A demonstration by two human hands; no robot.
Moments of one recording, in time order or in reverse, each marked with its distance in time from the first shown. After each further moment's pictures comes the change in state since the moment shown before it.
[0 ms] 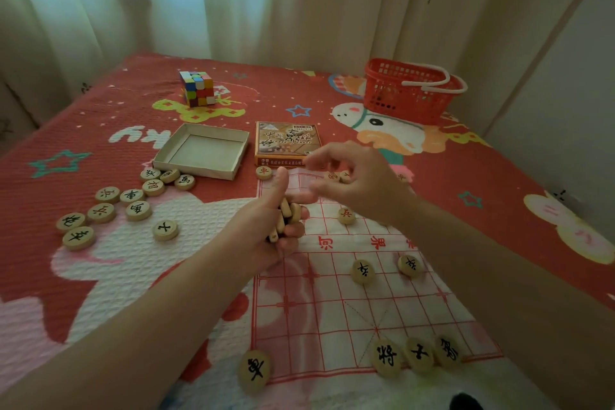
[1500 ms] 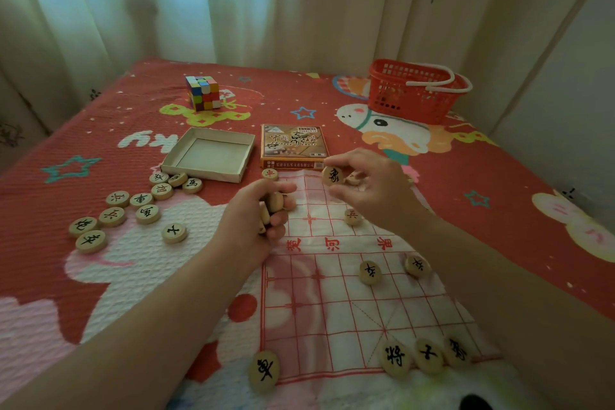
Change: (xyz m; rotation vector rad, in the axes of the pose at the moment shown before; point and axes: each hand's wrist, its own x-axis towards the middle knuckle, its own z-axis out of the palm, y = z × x) left_hand 0.002 0.010 -0.015 -0.051 0.156 0.178; right_hand -0.006 0.016 0.011 -0.017 0.171 -0.018
